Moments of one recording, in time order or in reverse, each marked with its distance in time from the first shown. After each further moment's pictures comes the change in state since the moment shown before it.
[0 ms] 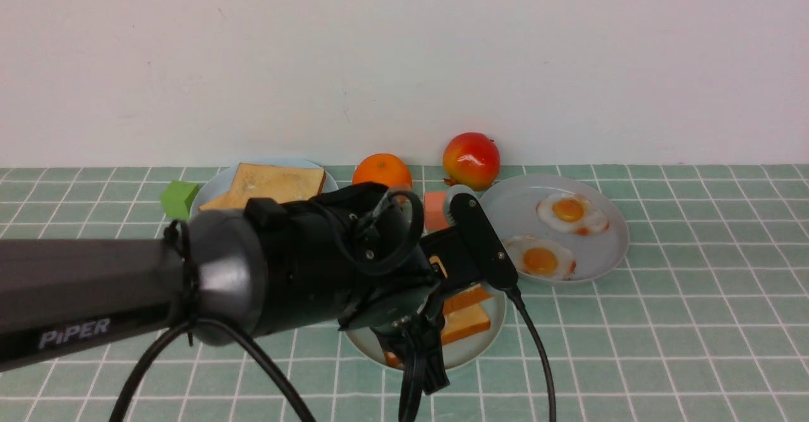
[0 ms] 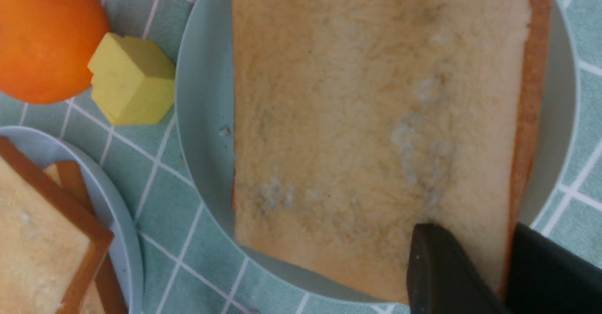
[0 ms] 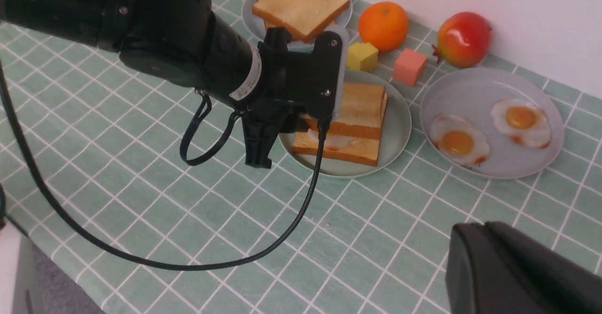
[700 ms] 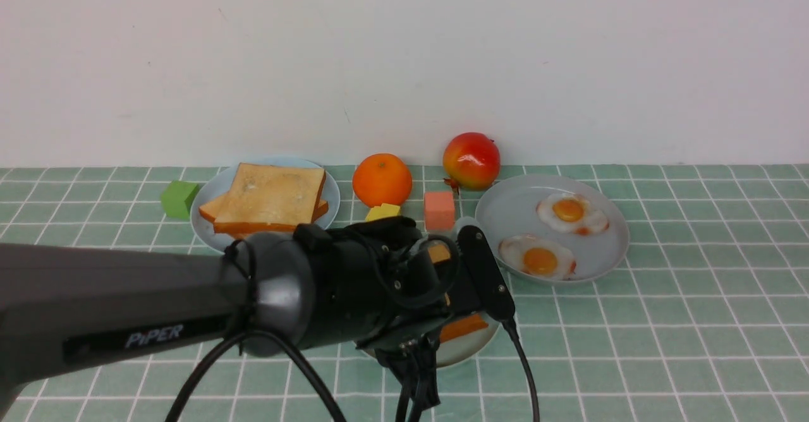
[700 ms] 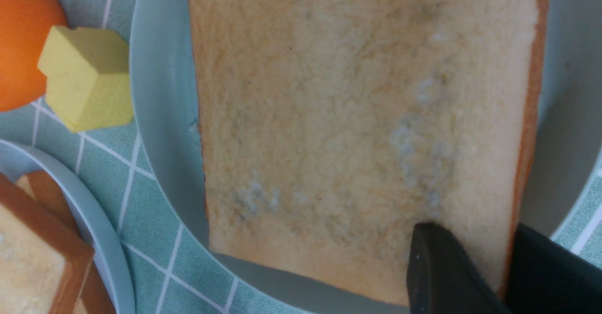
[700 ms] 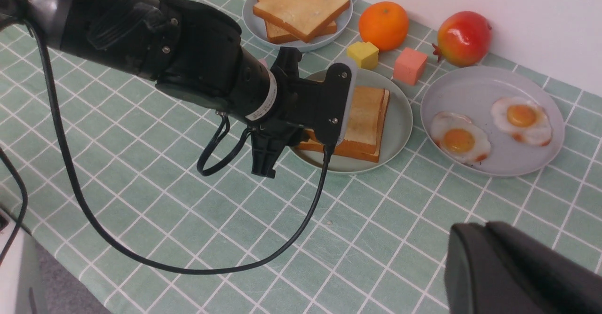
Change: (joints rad) right arm 0.000 -0.002 0.000 0.002 0.006 0.002; left arm -0.002 0.088 0.000 0.079 -0.001 -0.005
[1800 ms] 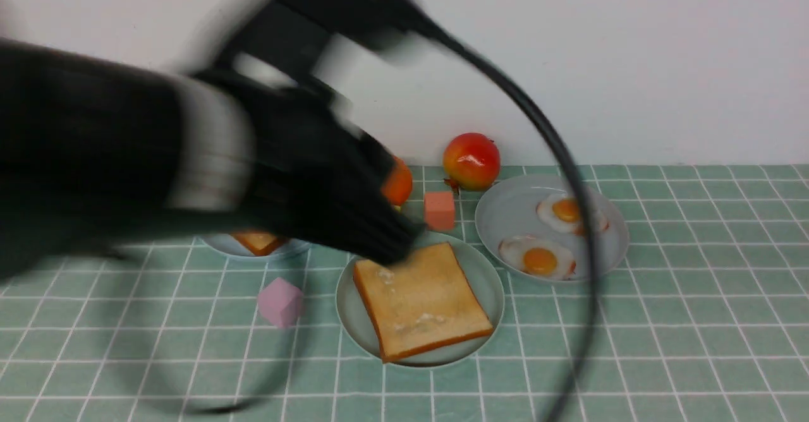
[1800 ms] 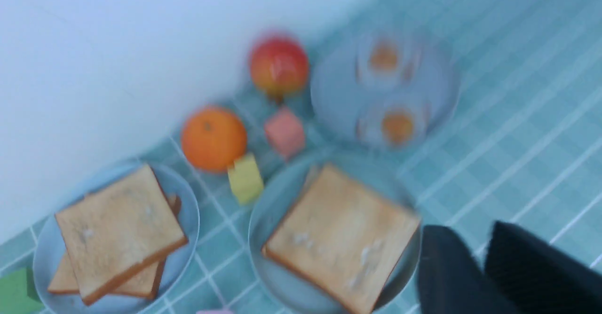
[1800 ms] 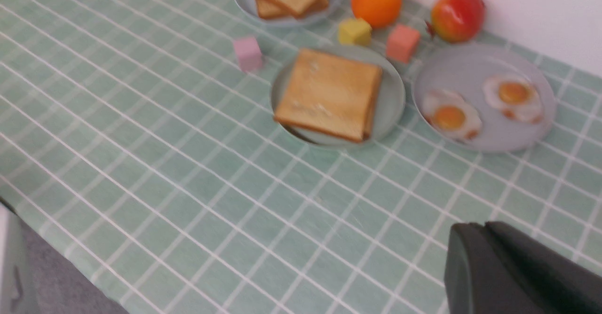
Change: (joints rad) right arm 0.000 -0.008 0.000 -0.026 0.062 0.005; left arm -0.130 -0.811 0.049 -0.045 0.110 -0.483
